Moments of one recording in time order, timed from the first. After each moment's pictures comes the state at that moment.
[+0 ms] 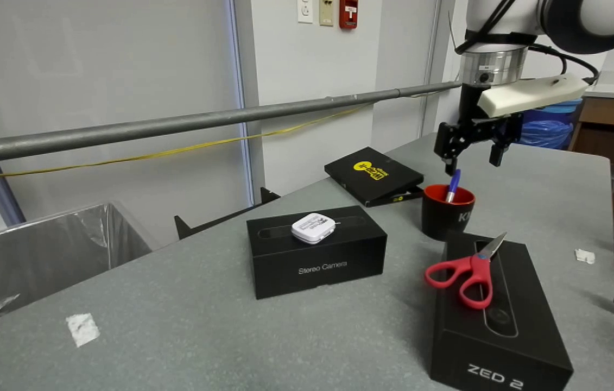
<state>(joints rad) -0.02 0.13 -0.02 -2.50 -0.43 2.60 1.03</state>
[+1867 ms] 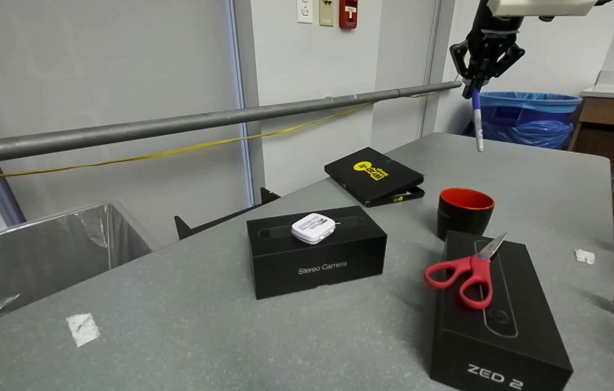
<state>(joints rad) -0.09 -0.11 -0.11 -2.43 -0.33 2.54 0.92</state>
